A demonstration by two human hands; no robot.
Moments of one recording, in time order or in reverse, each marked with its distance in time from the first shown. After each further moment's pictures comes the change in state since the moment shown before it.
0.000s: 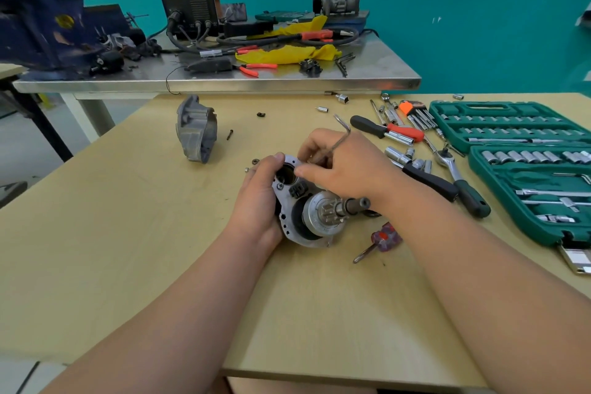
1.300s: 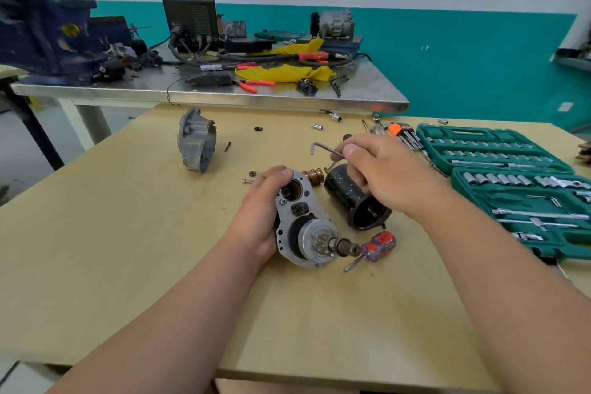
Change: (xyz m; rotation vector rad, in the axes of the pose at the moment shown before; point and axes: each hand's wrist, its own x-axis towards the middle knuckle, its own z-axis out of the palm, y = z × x) left_hand 0.000 -0.002 -0.003 0.158 -0.087 0.057; right_hand -0.027 -0.005 -0.045 0.222 0.062 0.245
